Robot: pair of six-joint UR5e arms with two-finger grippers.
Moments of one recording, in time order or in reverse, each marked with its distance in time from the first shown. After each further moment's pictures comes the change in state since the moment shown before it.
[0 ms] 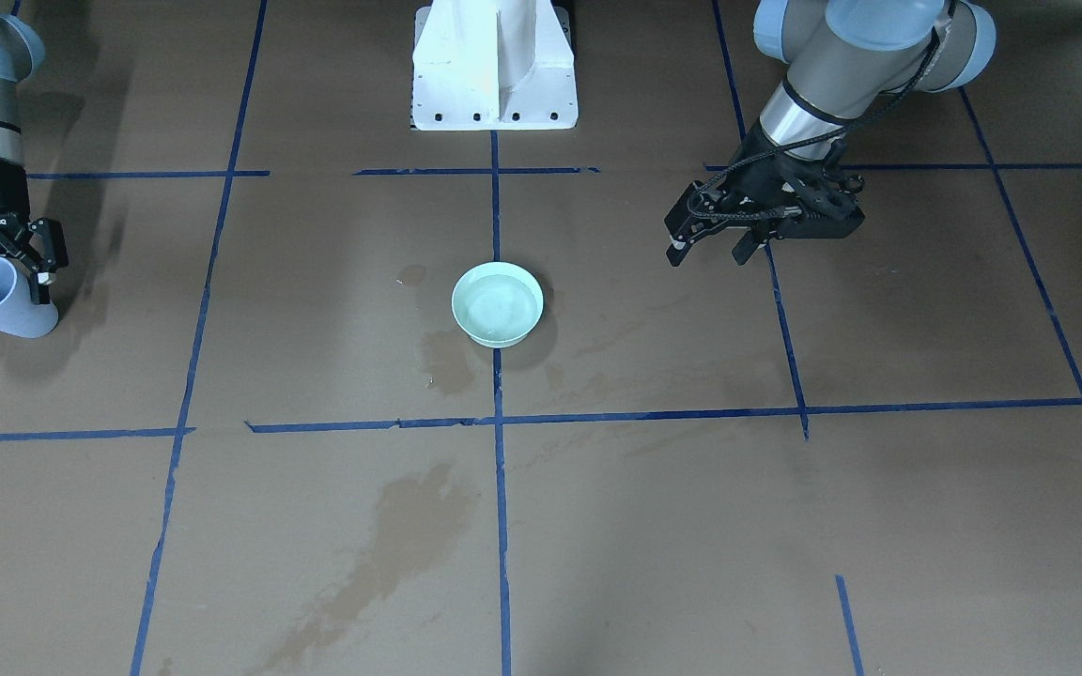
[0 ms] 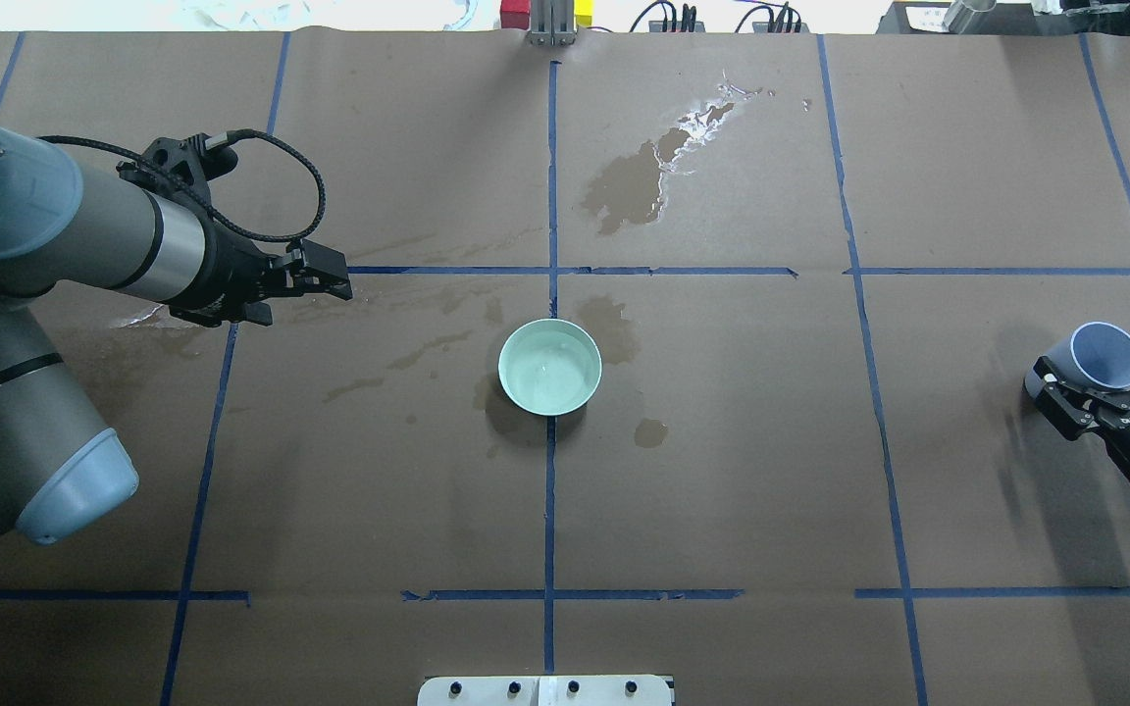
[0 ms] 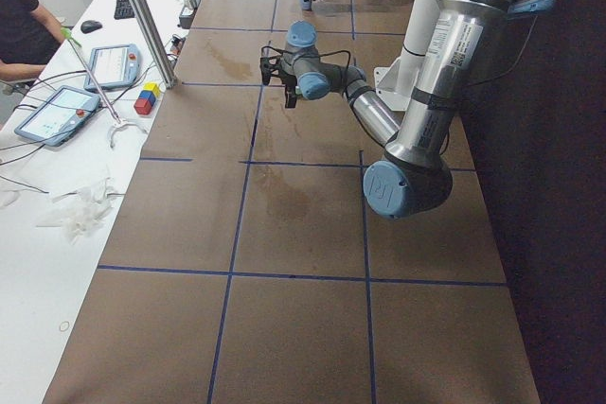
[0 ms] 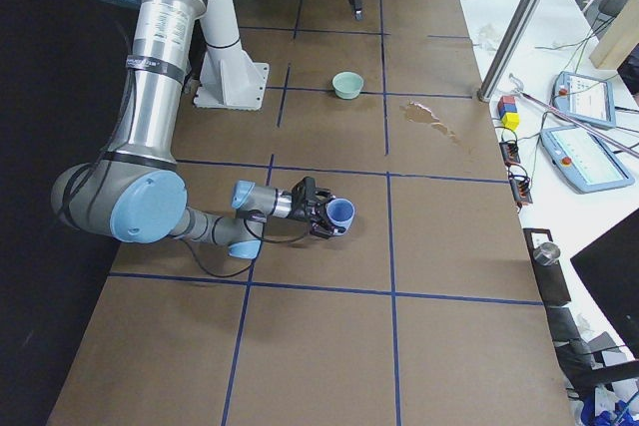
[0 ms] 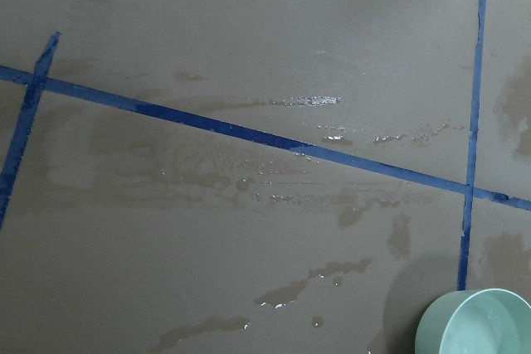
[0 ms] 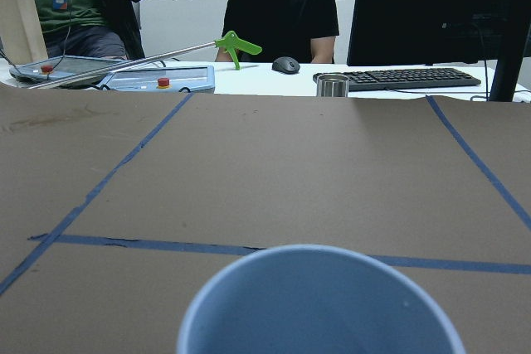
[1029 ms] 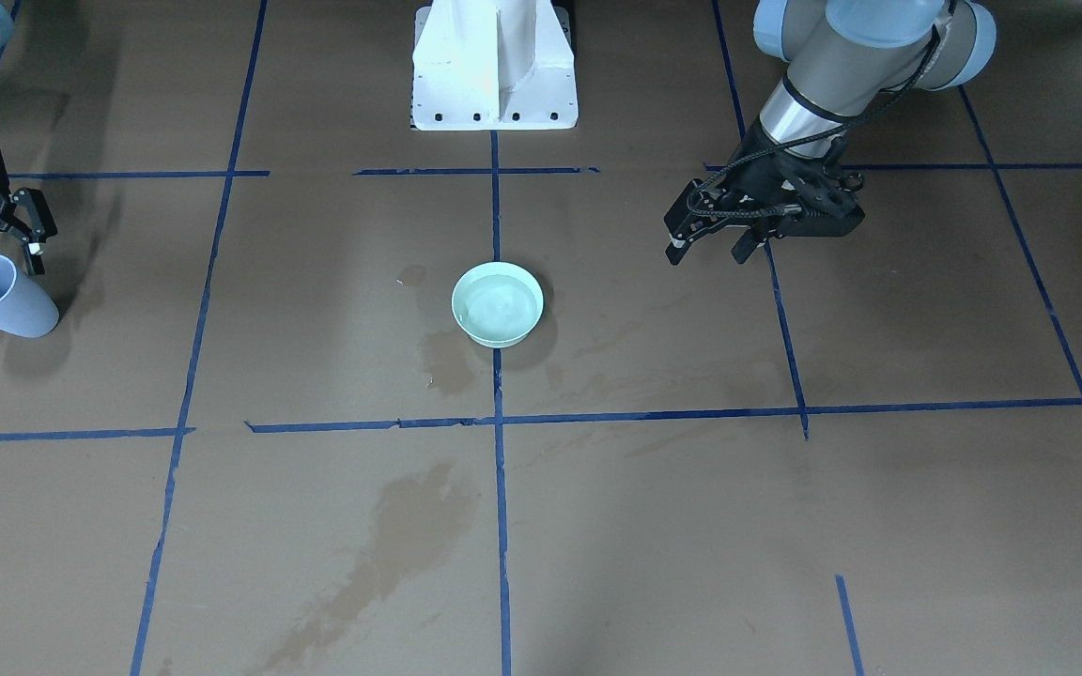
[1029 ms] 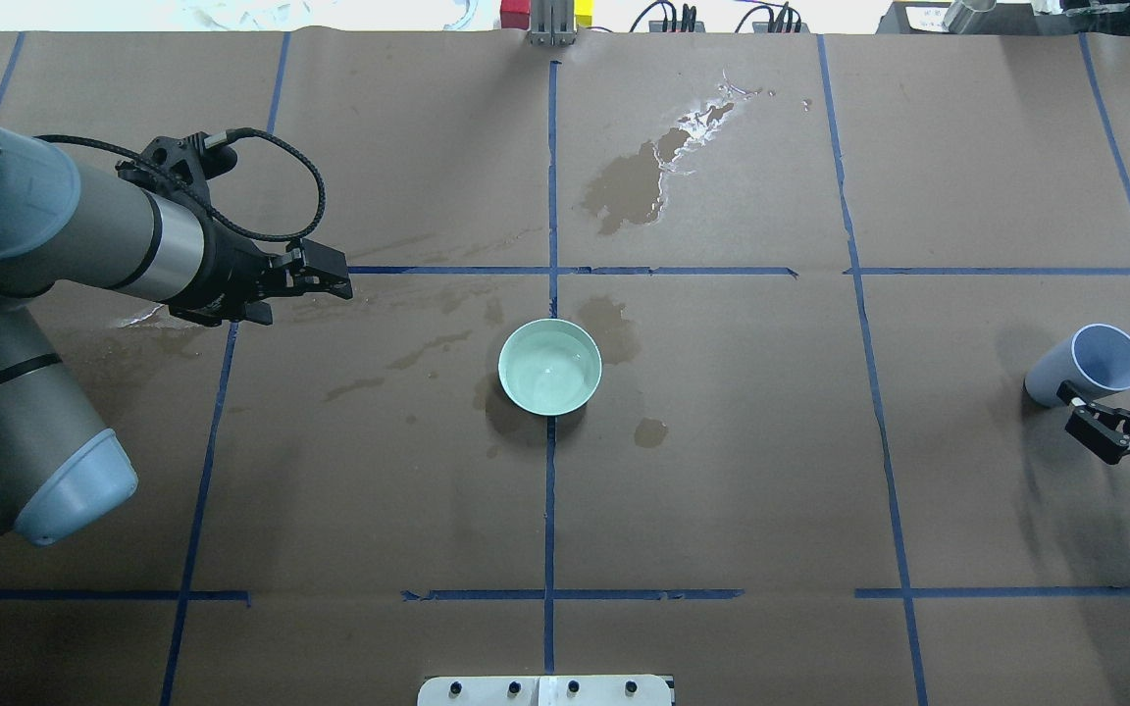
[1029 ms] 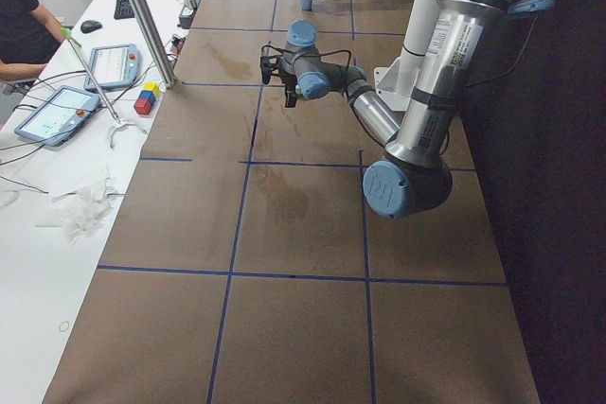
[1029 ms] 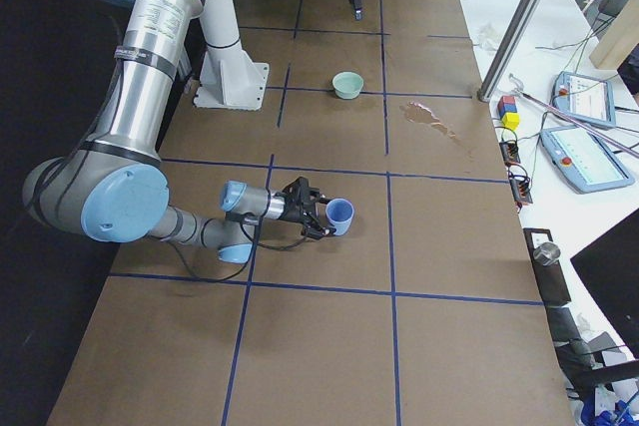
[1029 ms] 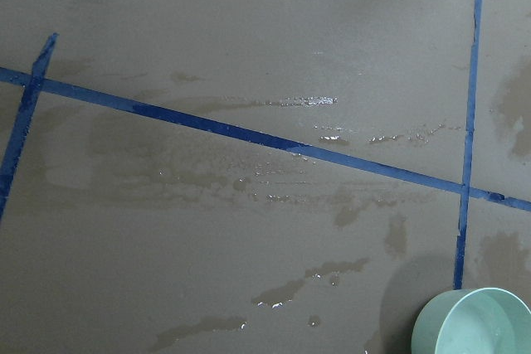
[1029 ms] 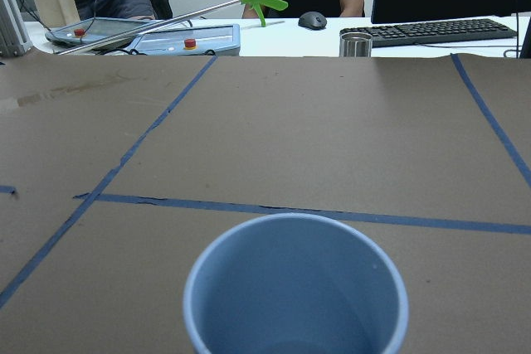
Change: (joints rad) left arm -0.001 0.002 -0.005 0.000 0.001 0.000; right arm 0.006 -0.123 0.093 0.052 0.164 -0.013
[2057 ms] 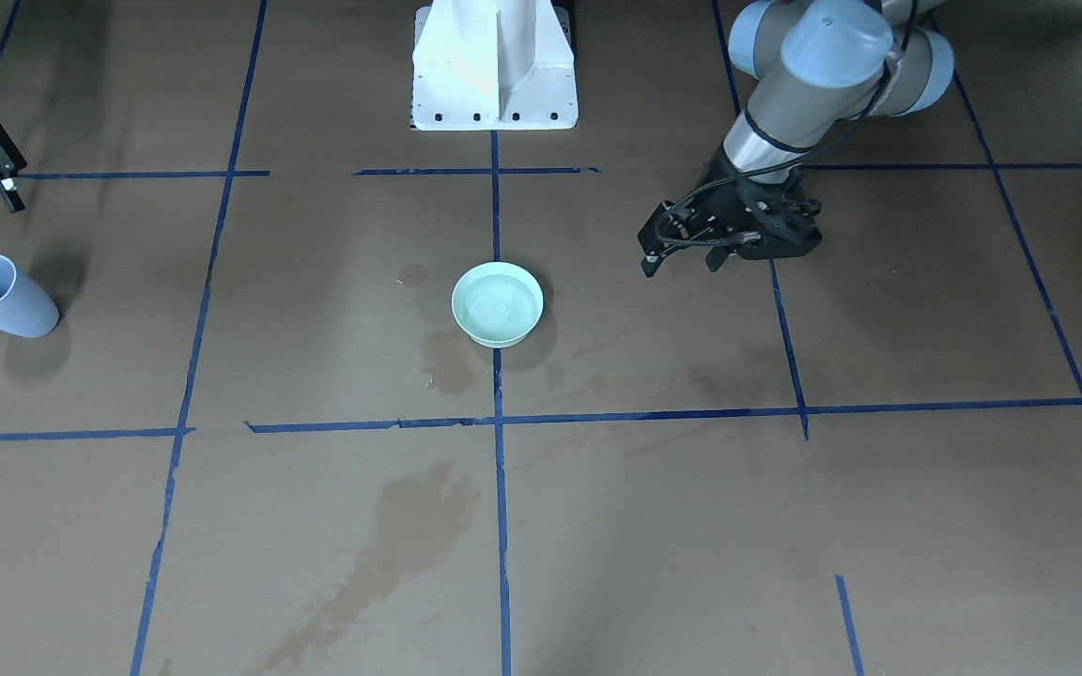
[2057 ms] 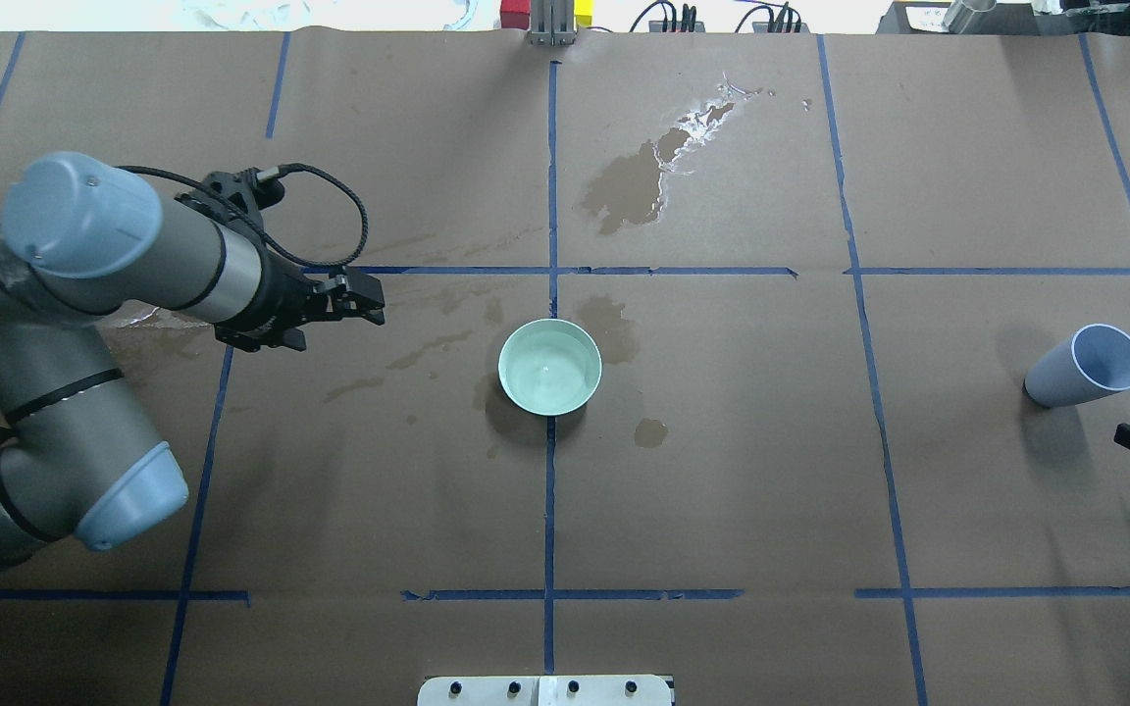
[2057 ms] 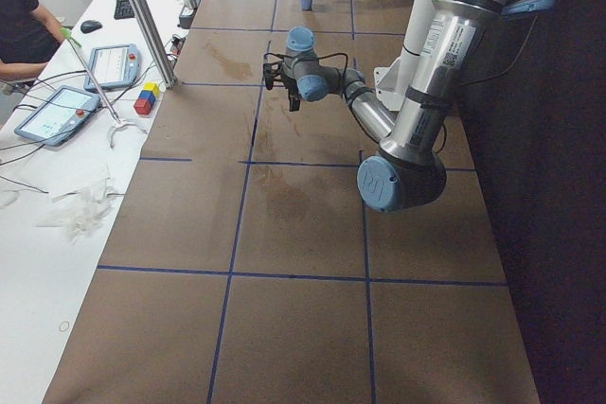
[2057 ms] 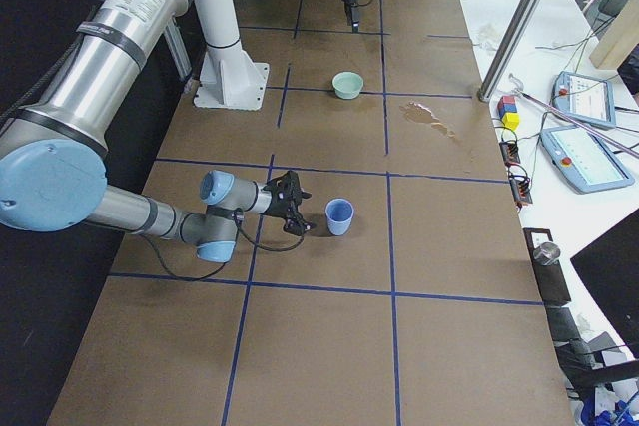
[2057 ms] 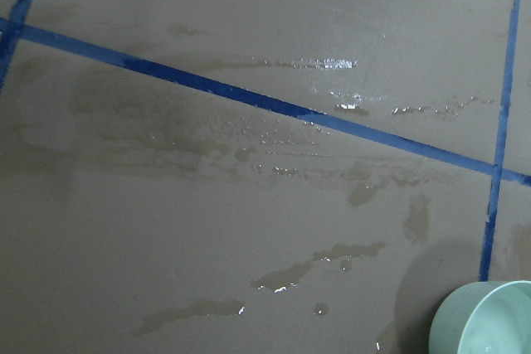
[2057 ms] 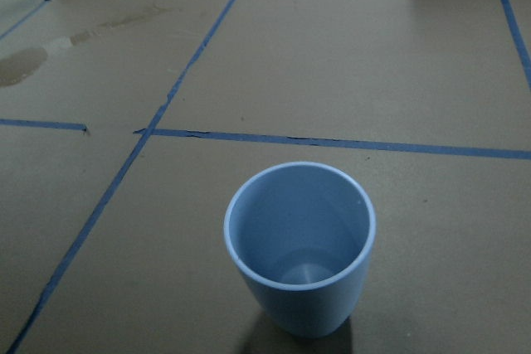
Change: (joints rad) left arm 0.066 -0.062 0.096 0.000 0.000 -0.051; right arm 0.204 -0.166 0.179 -0.005 0.465 -0.027
